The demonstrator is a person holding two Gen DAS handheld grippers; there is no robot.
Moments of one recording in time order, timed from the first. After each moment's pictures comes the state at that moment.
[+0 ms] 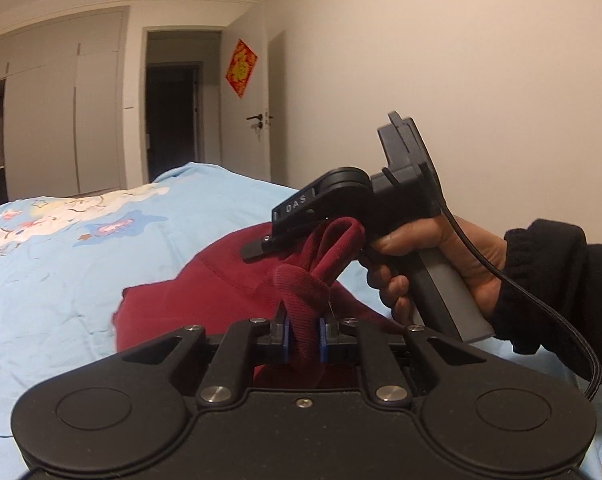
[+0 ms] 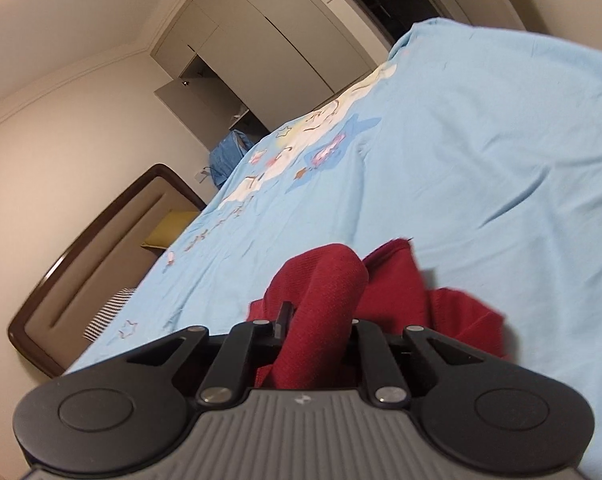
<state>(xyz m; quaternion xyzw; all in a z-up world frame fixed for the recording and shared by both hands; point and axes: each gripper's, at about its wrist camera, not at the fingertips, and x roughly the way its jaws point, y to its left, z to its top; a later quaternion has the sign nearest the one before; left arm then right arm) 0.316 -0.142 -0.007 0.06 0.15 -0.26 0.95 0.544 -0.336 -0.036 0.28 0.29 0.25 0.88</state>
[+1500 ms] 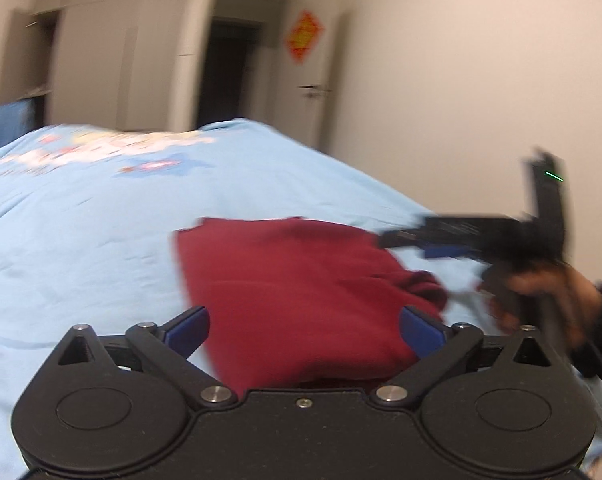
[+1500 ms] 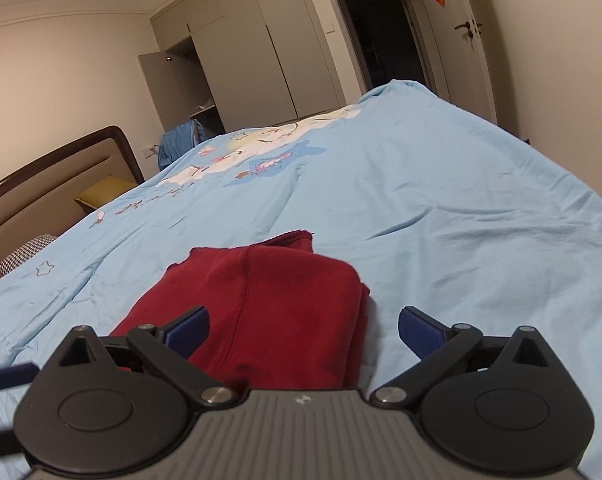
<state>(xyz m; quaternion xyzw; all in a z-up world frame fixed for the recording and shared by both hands) 0.356 -0.088 -0.011 -0.04 0.21 -0.18 0.96 0.454 -0.352 -0.023 0.12 0.26 0.16 0.95</state>
